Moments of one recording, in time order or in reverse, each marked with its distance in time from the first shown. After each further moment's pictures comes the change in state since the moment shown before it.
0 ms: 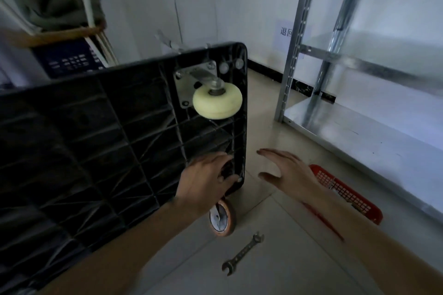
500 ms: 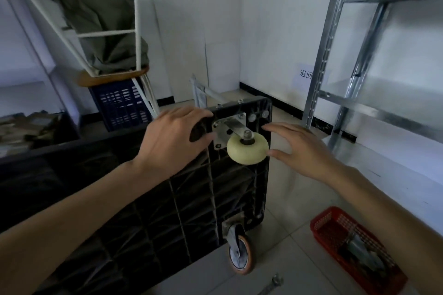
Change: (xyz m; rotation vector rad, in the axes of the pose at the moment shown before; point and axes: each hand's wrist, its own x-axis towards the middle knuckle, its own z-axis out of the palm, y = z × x) left_hand 0.026 -0.011 -0.217 0.243 0.349 0.077; right_hand 0.071 -0.094 -0.150 -0.017 0.174 -0.222
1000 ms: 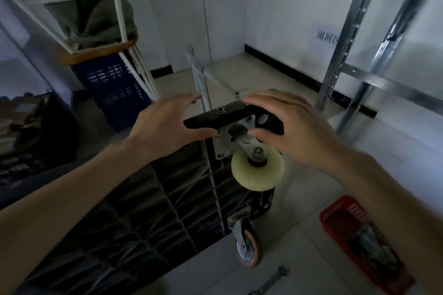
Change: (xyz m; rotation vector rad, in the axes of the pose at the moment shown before) left_hand 0.098 -0.062 0.045 -0.067 -0.430 -0.256; right_hand 0.094 -0.018 -0.018 0.140 0.026 -0.077
